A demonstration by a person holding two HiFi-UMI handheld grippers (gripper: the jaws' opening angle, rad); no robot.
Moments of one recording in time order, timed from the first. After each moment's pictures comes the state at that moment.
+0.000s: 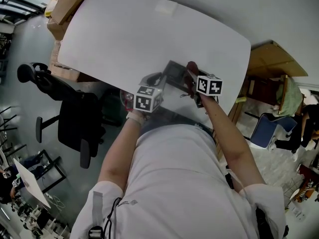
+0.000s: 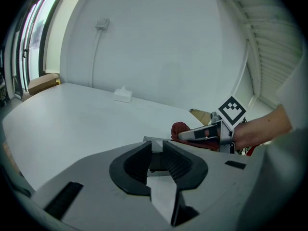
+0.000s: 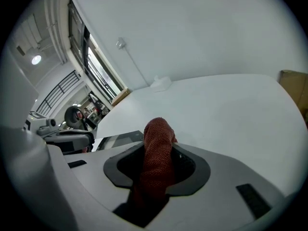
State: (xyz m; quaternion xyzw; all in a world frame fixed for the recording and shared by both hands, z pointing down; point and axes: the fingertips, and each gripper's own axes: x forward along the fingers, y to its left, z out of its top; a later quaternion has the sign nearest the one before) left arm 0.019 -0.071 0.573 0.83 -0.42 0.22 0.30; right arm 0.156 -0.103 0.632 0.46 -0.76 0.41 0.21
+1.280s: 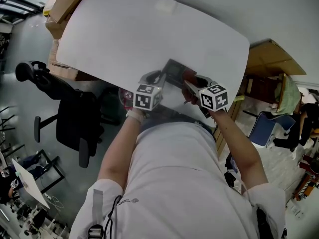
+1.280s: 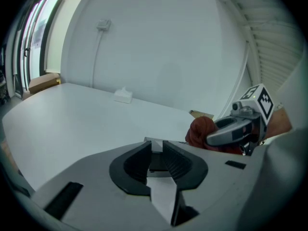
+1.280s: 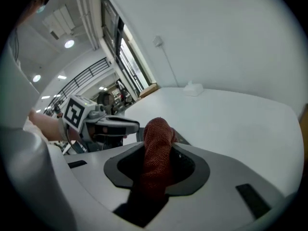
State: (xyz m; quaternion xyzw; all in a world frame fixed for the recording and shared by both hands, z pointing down) left arm 0.018 -0.071 0.573 0.83 -0.42 0.21 0.30; right arm 0.124 -0.049 0.560 0.34 -0.85 0.33 0.24
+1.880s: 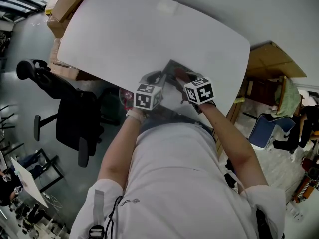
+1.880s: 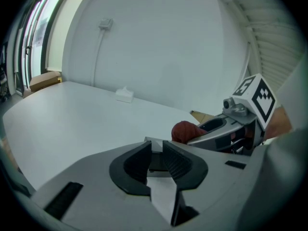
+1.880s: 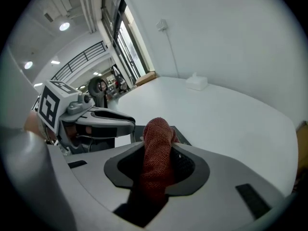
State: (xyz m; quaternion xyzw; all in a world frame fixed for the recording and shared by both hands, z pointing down) left arm 0.016 -0.072 0.577 0.83 -0.42 0.21 0.31; right arm 0.089 -0.065 0.584 0.34 -0.82 0.32 0.32
